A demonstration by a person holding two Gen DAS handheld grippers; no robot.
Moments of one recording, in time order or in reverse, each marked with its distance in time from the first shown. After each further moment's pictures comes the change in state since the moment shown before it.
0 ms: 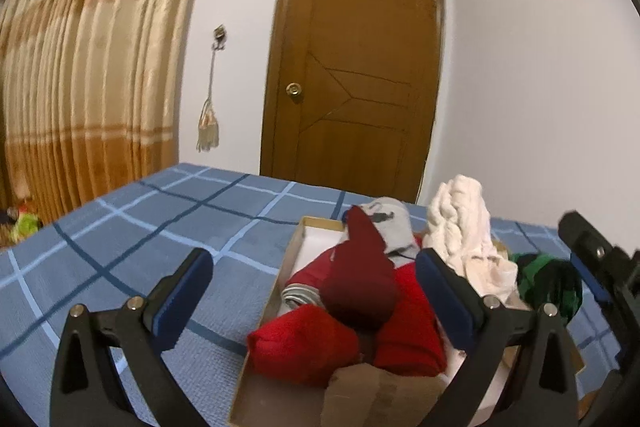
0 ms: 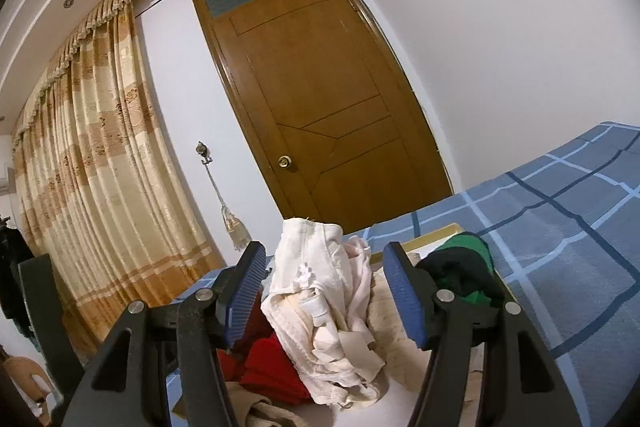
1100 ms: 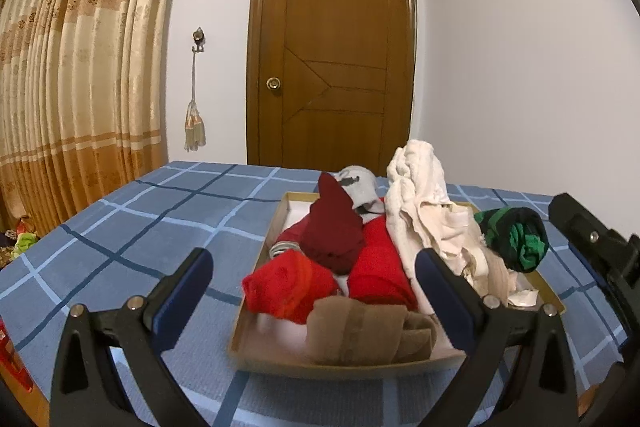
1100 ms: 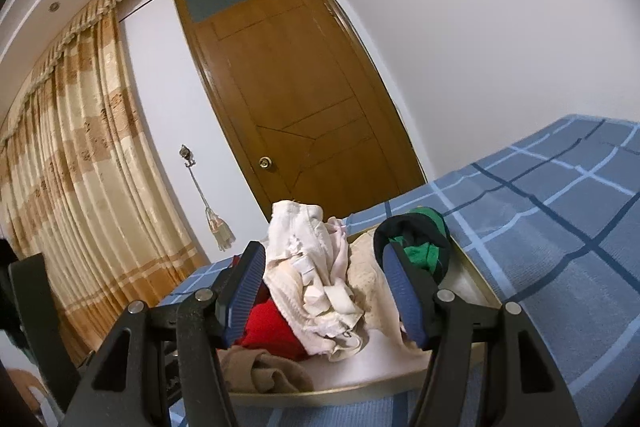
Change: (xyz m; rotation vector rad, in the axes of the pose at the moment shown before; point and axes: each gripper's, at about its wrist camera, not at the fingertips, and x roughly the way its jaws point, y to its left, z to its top) left arm -0.046 -0.007 -0.018 0.067 0.030 -0.045; right arm -0.060 0.011 -0.015 0.007 -0.010 -0.075
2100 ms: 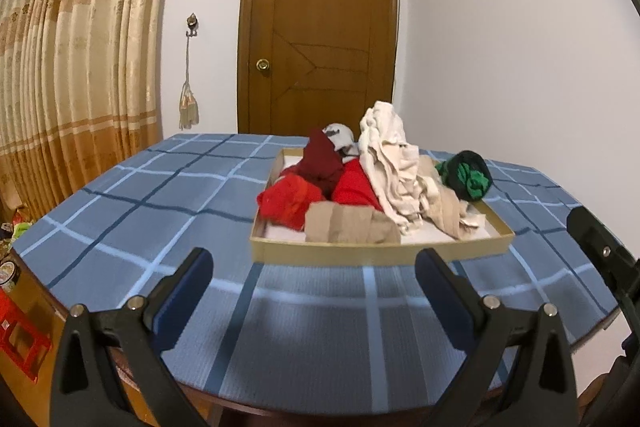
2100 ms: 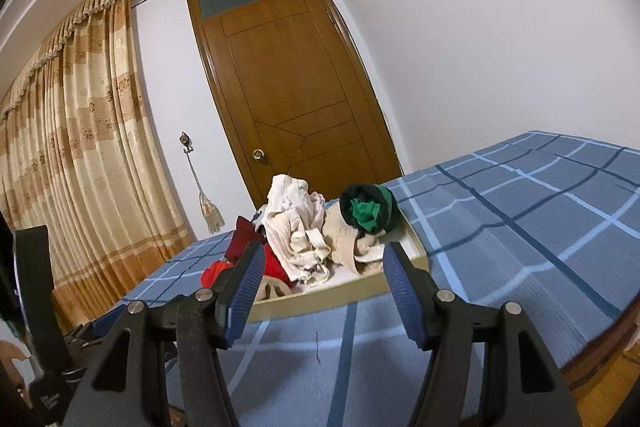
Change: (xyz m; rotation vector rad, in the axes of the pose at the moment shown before) left arm -0.088 0.010 -0.043 0.011 0.086 -0.062; right arm -0.122 -0.003 -0.026 -0.061 0.007 -0.053
